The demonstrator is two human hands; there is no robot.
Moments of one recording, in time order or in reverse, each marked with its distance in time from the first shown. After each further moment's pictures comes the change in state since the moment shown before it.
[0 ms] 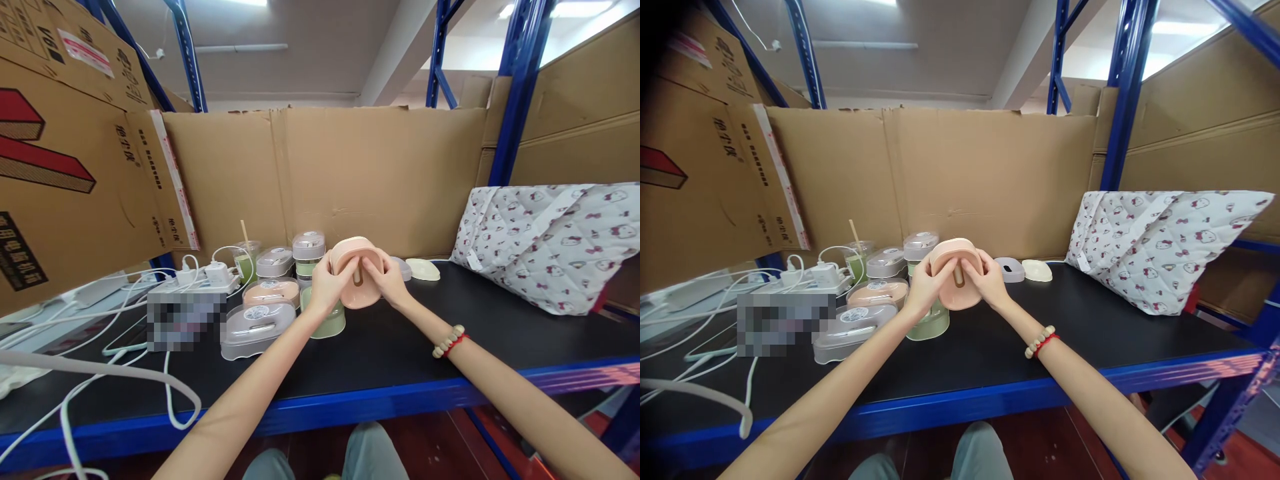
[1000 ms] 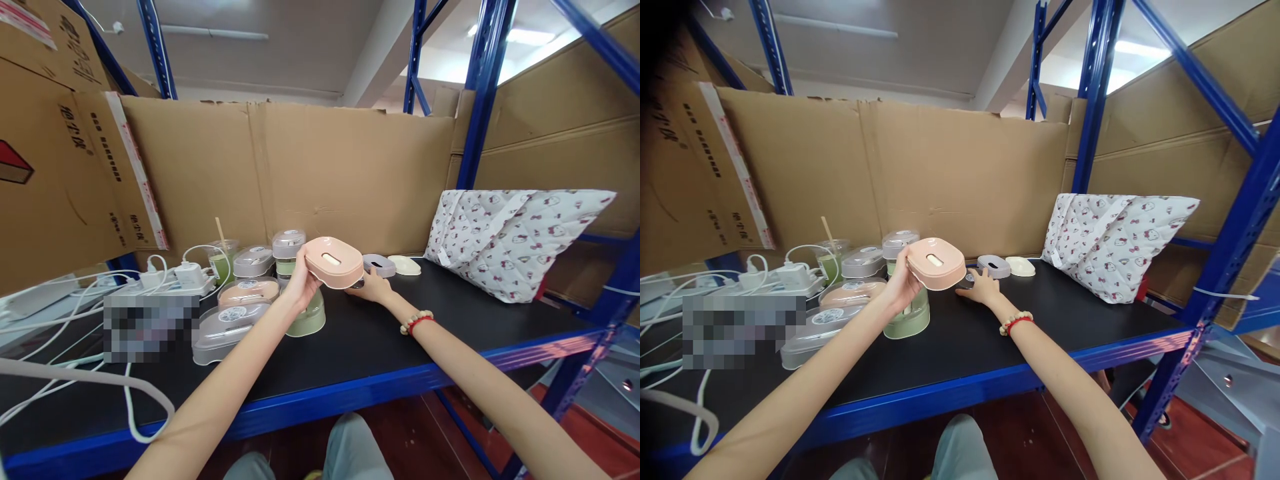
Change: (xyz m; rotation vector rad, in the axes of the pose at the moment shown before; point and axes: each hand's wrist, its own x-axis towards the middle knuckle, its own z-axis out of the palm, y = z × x) left_hand 0.013 0.003 0.000 -0.518 0.078 -0.646; right_hand -0.002 0.054 -0.034 -1.109 -0.286 0.329
